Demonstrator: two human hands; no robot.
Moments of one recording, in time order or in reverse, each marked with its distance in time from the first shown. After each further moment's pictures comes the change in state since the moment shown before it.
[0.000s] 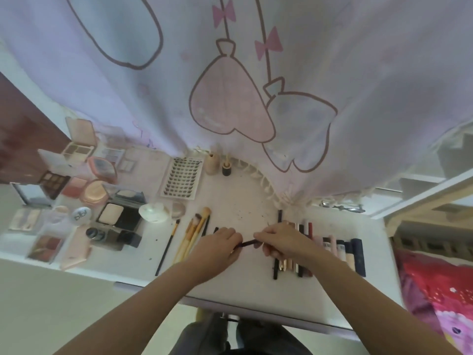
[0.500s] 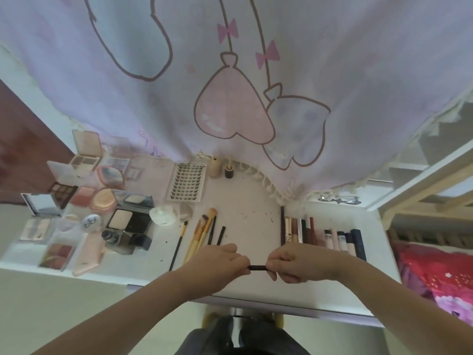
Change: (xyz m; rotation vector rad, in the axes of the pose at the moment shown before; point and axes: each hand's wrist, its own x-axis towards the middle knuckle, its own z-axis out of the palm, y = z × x) left_hand -0.045 0.010 -0.051 0.132 -0.021 0.415; right_hand -0.068 -0.007 0.014 -0.376 -0.327 -0.178
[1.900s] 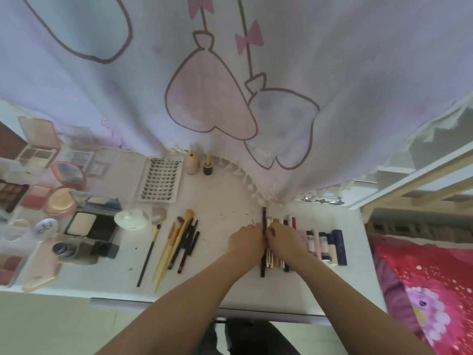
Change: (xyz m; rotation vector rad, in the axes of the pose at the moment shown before) left_hand 0.140 0.004 0.105 -0.350 -0.240 -0.808; right_hand 0.066 0.066 -0.017 -0.307 0.728 0.488
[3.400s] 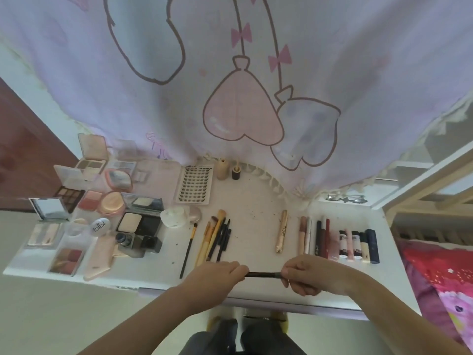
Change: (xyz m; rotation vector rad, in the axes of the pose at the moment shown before) left_hand -0.135 -0.125 -0.047 0.315 -0.037 0.542; right_hand -0.084 -0.012 -0.015 0.543 -0.759 -0.256
